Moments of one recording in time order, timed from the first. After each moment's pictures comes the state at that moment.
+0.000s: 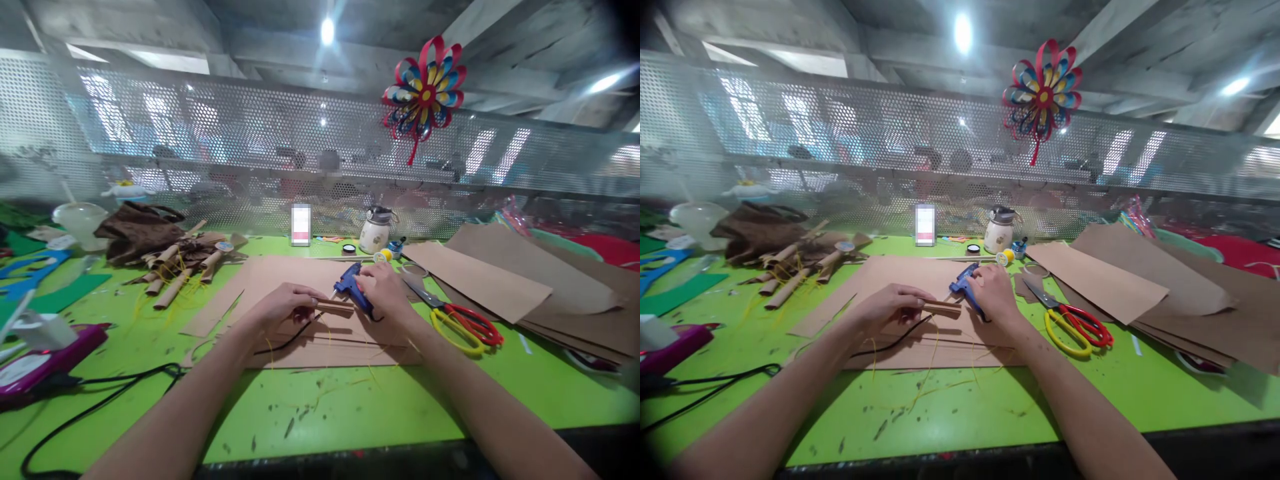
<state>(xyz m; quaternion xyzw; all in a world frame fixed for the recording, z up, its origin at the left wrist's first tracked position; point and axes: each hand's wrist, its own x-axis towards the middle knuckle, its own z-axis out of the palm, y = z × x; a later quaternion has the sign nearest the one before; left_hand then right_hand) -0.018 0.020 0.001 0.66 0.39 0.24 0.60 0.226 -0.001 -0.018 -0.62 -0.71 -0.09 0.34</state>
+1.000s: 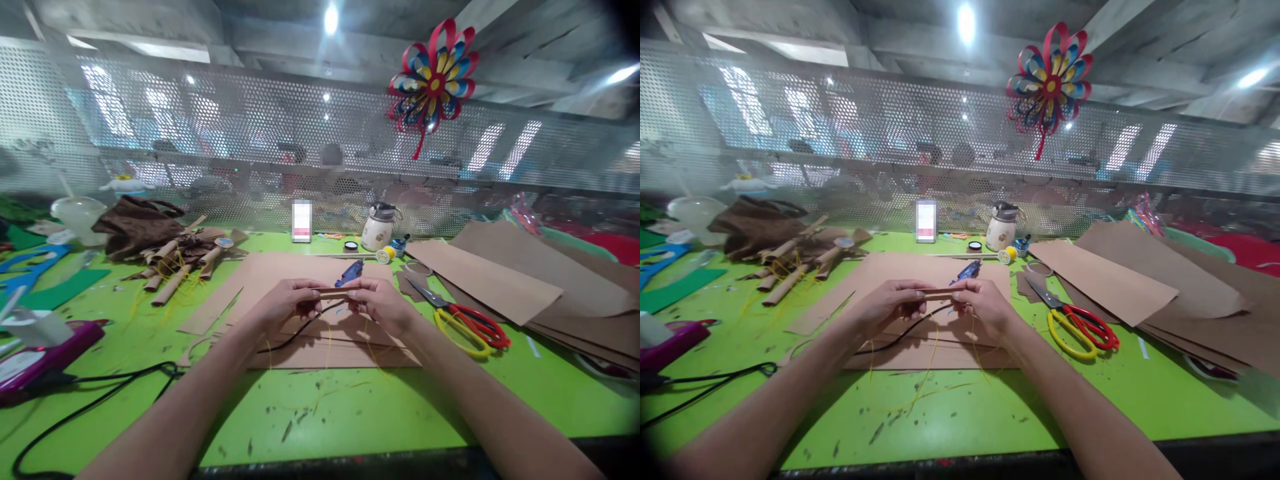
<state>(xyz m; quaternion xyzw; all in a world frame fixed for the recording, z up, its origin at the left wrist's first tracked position) -0.012 0.013 0.006 0.63 0.33 0.29 0.64 0.197 -0.029 -0.004 -0.43 -0.52 0.55 0.49</state>
